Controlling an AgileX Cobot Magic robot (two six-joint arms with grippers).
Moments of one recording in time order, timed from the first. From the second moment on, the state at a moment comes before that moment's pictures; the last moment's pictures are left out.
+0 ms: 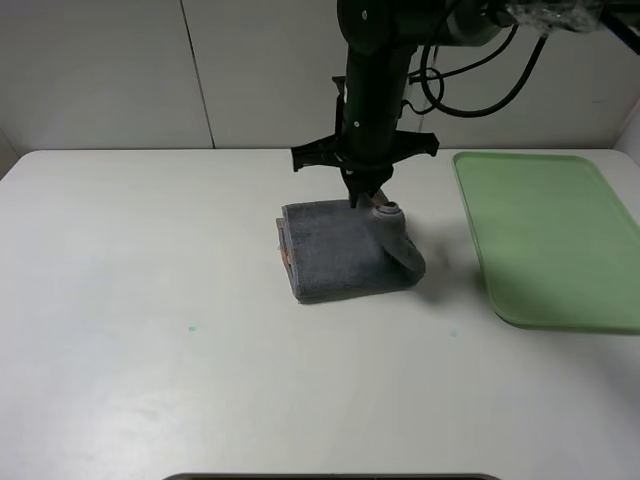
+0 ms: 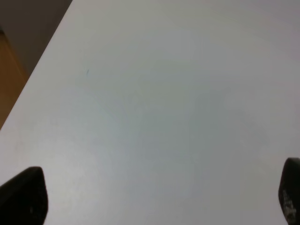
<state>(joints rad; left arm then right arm) -0.01 0.00 -0.50 0.23 1.08 -0.27 0.60 2.14 -1.76 -0.03 1.11 0.42</state>
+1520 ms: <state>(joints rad) -0.01 0.00 -0.50 0.23 1.08 -0.27 0.60 2.14 -1.76 0.17 1.00 0.36</state>
